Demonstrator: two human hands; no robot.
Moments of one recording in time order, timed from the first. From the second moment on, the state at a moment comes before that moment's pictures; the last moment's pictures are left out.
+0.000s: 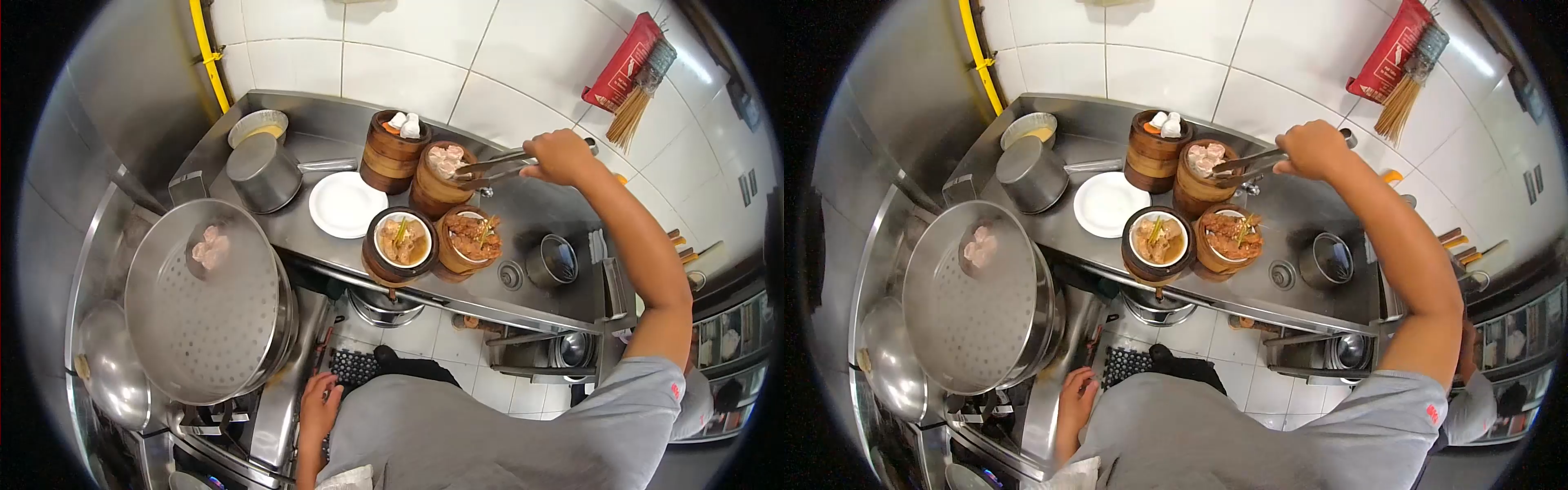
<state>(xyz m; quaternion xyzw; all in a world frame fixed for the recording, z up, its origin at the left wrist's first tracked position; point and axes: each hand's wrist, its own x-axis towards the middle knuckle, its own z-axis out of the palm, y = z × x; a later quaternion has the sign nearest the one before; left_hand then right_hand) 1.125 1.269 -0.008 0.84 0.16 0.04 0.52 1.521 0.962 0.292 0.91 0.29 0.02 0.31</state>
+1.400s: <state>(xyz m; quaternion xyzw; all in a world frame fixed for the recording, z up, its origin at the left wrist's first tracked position) 1.041 1.269 -0.008 0.79 0.33 0.13 0.50 1.415 1.397 0.264 0.64 0.70 0.11 0.30</state>
